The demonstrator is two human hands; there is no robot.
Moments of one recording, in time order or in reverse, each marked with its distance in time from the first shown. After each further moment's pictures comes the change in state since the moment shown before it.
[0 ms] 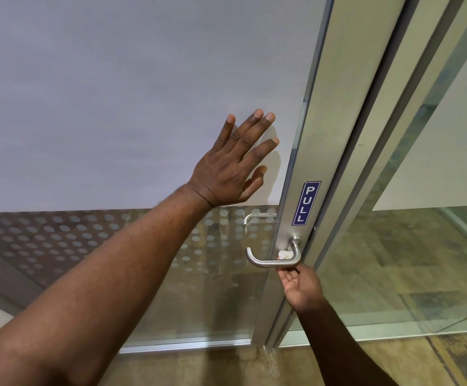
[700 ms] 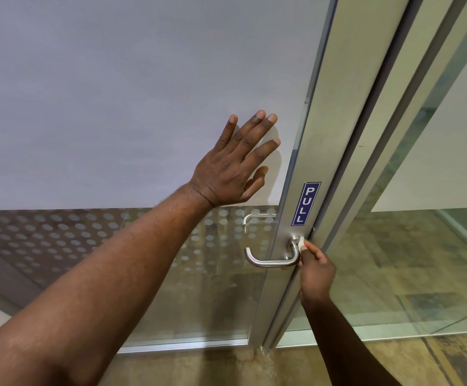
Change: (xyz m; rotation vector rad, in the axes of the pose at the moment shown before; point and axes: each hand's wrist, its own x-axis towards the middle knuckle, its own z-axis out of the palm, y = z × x) left_hand -0.001 -0.001 0.001 0.023 -0.026 0.002; right_hand -0.008 -0.013 0.003 -0.504 0.099 -0.688
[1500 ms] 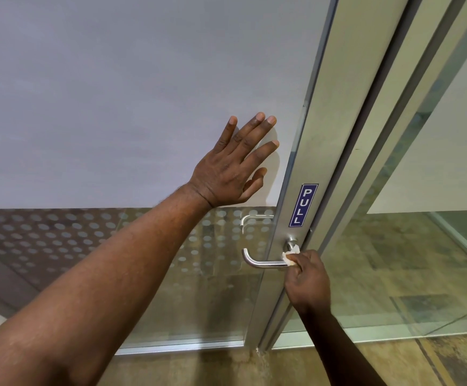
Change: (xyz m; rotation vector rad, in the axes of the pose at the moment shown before) left_hand 0.000 0.001 -0.001 0.008 0.012 0.005; right_hand -0.031 -0.014 -0.027 -0.930 -0.254 -0.667
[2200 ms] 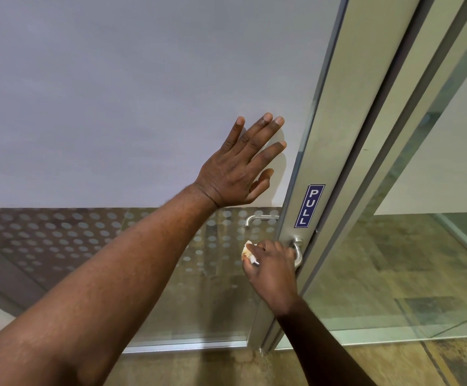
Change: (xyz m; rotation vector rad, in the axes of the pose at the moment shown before) left_hand 0.000 -0.001 0.000 -0.017 -0.002 0.007; right_hand 0.009 -0.067 0.040 -0.388 -0.190 -0.282
